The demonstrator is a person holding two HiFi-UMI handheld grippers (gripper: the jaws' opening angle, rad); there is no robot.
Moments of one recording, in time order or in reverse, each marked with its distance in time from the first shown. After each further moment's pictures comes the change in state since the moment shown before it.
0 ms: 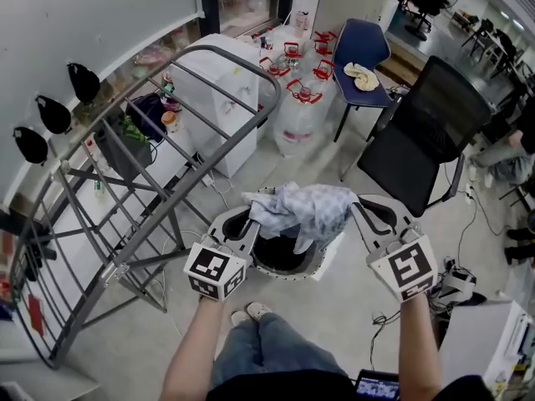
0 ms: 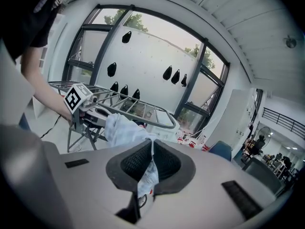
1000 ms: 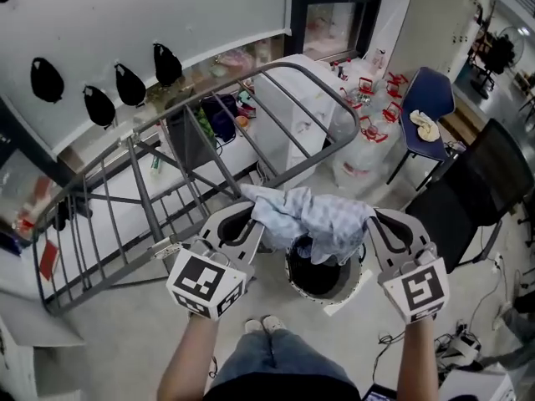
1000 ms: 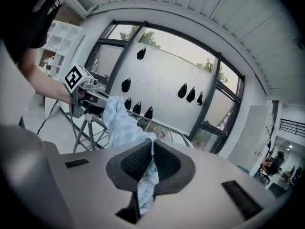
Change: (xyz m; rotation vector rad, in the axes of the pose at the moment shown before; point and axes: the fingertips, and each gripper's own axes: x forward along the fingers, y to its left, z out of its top) left arm -0.136 0.047 0.112 0.089 -0.074 0.297; right arm 0.035 0.056 0.105 -0.076 -0.223 0.146
